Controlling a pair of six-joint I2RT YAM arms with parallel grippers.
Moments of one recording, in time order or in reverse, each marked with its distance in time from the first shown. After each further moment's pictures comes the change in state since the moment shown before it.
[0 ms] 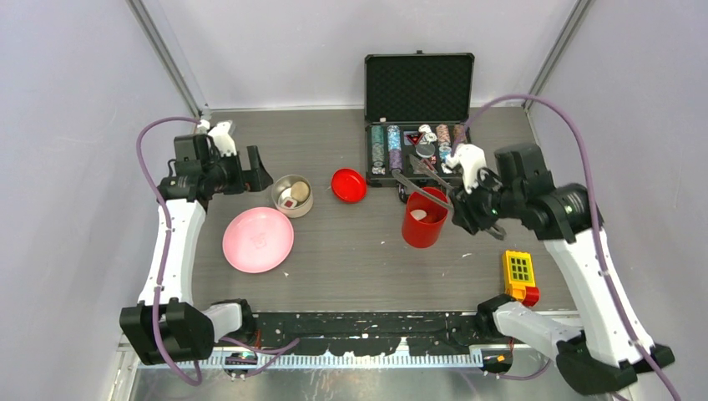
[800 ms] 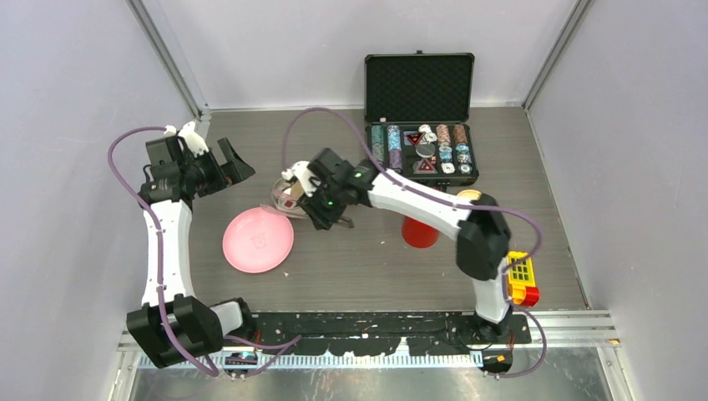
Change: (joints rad) left arm 0.192 0.000 0.010 0.025 0.108 -0.148; right arm 0.584 0.916 0.297 0.557 0.015 0.255
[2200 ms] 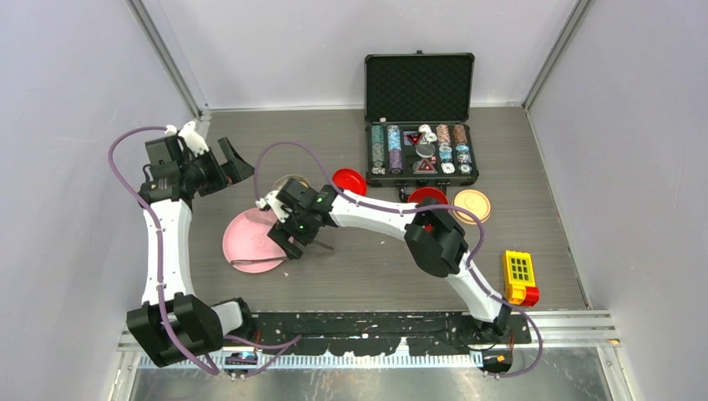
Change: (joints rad) left arm 0.008 0.005 0.000 0.007 0.033 -0.006; right arm 0.121 0.341 0.155 0.129 -0.031 0.087
